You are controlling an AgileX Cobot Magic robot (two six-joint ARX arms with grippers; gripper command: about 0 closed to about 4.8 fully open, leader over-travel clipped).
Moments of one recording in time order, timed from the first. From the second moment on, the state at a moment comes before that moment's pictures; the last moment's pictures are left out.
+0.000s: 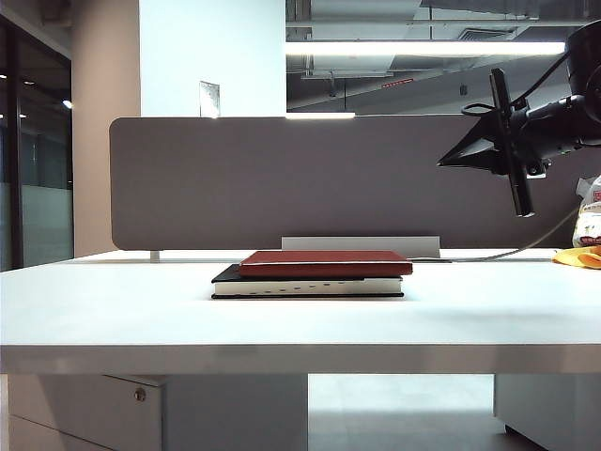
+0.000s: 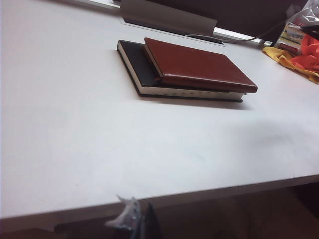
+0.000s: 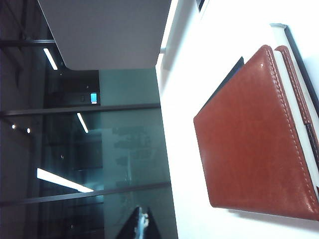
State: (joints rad) left arm -0.20 0.01 0.01 -0.17 0.22 -0.24; right arm -0.02 1.88 1.19 0.48 -0.83 1.41
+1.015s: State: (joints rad) left arm -0.20 0.01 0.01 -0.17 0.22 -0.24; right arm -0.04 1.71 1.18 0.06 -0.79 1.06
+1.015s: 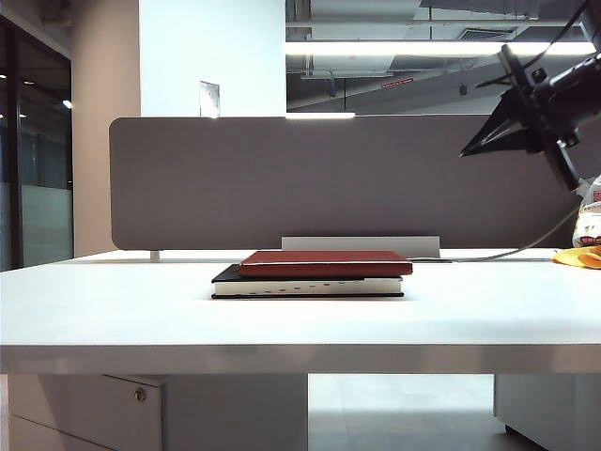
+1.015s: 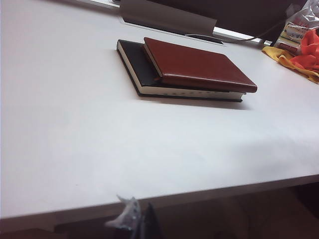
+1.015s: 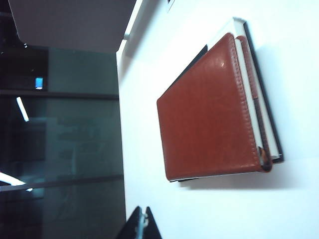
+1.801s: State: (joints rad) left arm -0.20 0.01 0.02 -0.17 0.22 -0.24; right arm -0.10 1.42 1.18 -0.36 -0.67 0.80
